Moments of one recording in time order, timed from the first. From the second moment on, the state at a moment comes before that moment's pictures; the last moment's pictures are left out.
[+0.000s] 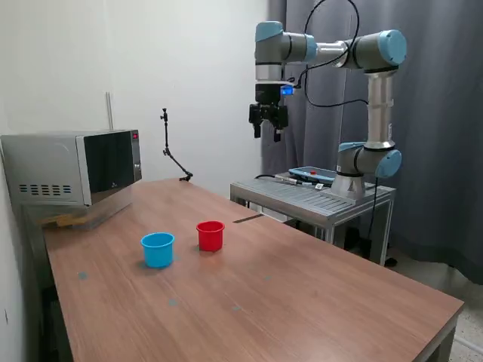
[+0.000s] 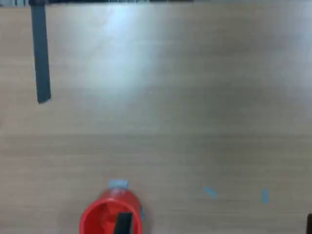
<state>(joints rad) -0.17 -1.42 1.48 -1.60 -1.60 -3.24</state>
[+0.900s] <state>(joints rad) -0.15 -1.58 1.58 -1.55 -1.51 -3.25</state>
